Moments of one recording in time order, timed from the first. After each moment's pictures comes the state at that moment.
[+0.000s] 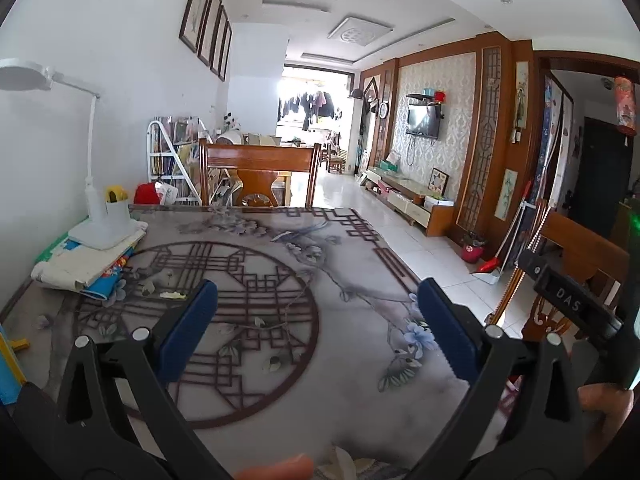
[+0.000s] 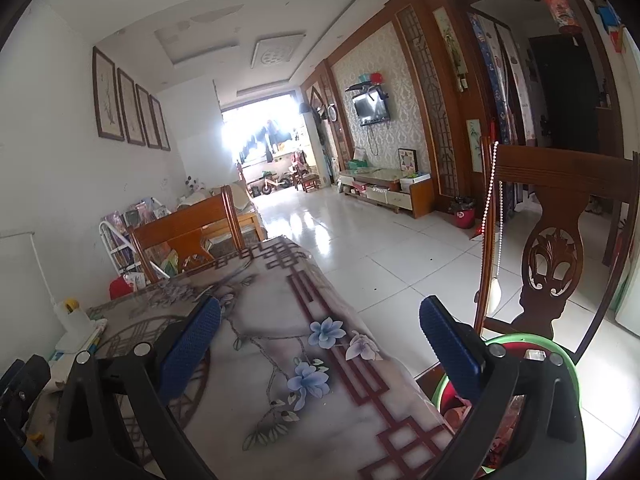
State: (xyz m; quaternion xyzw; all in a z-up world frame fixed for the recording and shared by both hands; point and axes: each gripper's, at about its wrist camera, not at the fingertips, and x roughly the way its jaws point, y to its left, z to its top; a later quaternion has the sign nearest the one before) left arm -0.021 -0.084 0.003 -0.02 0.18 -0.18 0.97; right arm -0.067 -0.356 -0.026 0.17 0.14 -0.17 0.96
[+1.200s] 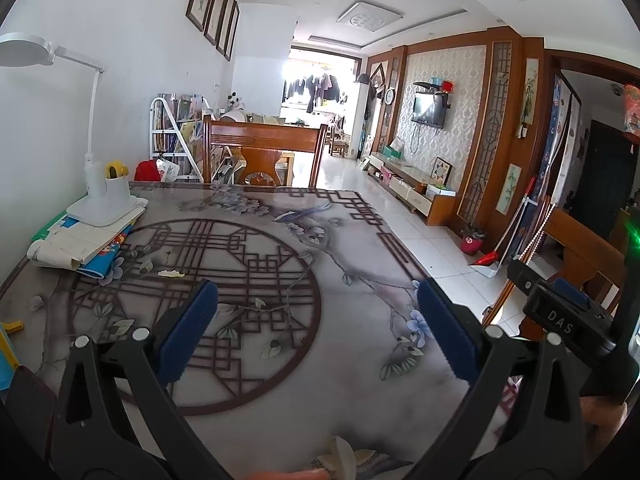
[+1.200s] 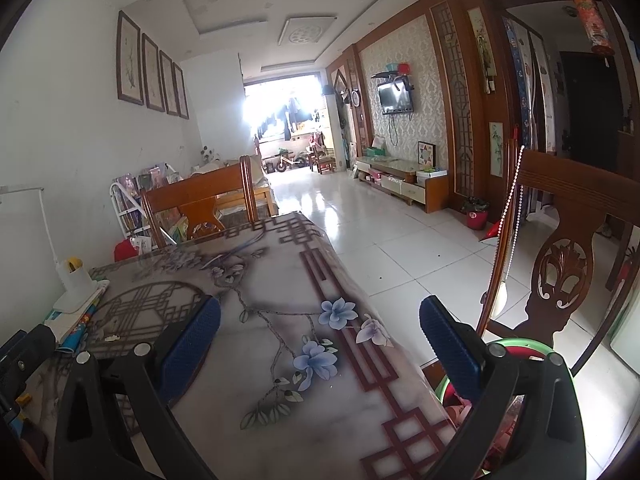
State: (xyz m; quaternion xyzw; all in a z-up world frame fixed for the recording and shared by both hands) left arm -0.012 -0.078 -0.008 -0.03 0.22 -0.17 0.96; right arm -0.058 -0.339 -0.032 0.12 0.18 -0.15 0.97
